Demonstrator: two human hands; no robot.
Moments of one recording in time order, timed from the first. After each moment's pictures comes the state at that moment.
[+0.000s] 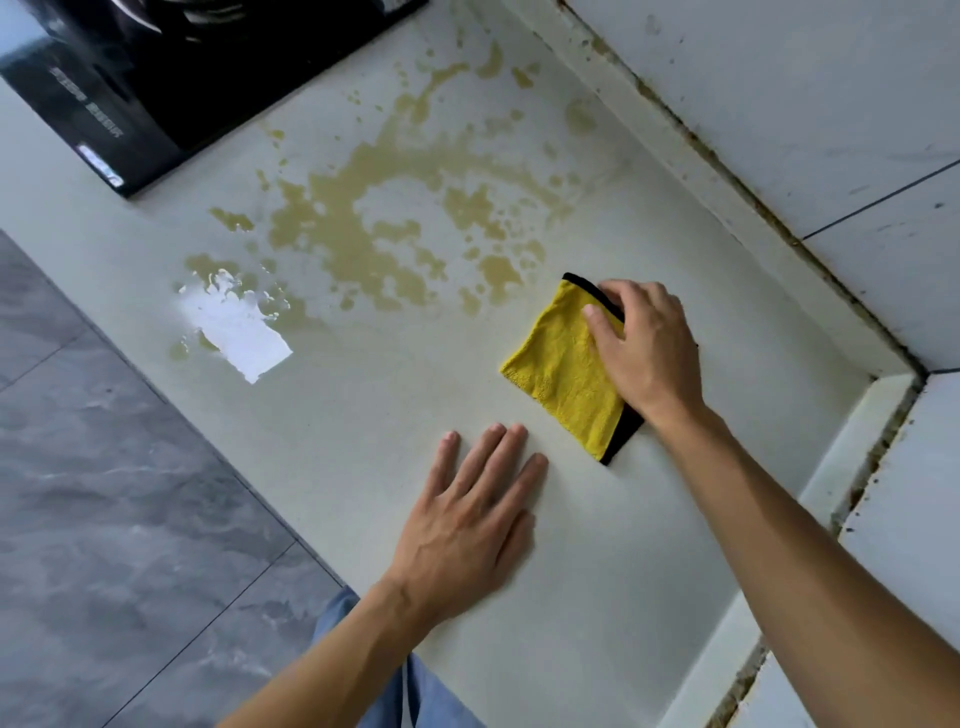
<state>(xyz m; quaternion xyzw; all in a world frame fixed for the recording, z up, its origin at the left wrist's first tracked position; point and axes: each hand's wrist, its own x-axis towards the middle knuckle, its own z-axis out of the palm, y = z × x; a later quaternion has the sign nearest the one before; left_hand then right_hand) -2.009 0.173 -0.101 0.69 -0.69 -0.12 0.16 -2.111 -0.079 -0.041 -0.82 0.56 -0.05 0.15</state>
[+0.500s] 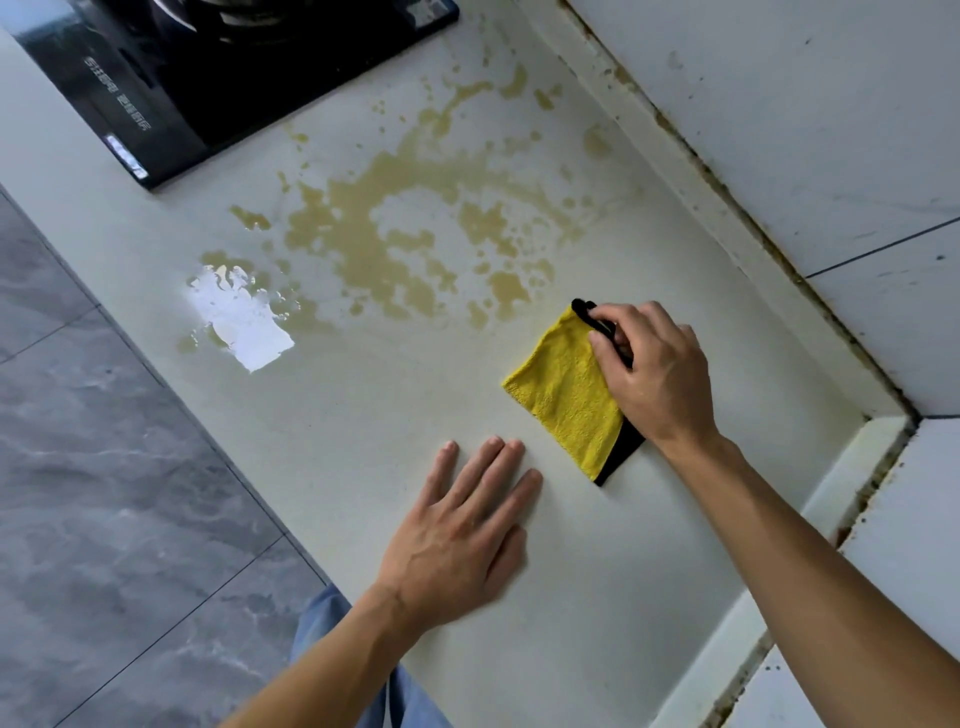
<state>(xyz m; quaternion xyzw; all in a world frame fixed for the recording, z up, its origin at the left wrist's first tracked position) -2.011 0.176 -0.109 0.70 -0.69 -0.09 0.19 -2.129 -0.089 -0.046 -0.90 0.39 -0.15 0.10</state>
